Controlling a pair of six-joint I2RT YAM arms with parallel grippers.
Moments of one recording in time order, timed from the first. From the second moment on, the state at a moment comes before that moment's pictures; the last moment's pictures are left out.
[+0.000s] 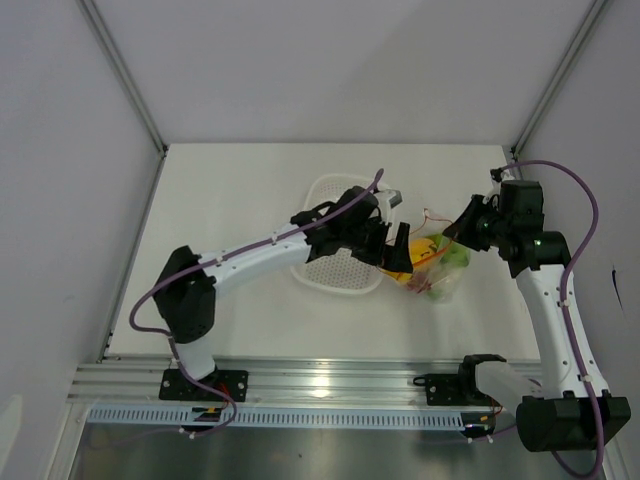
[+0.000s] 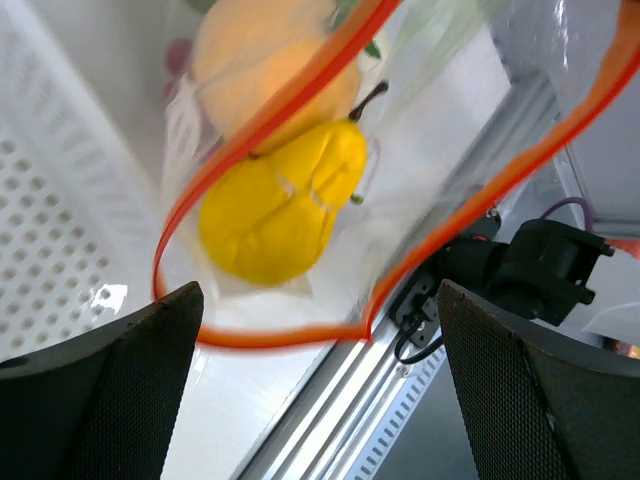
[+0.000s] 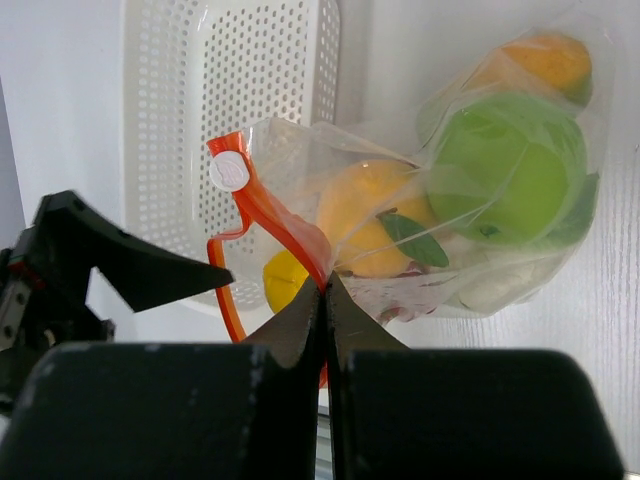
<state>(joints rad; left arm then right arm) -0.93 1.80 1.51 -0.40 0.33 -0.55 0.04 1.05 1.17 -0.81 -0.26 0.45</state>
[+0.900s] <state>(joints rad) -0.93 1.73 1.41 -0.37 0.10 -0.54 0.04 1.04 1.17 -0.83 -0.26 0.45</state>
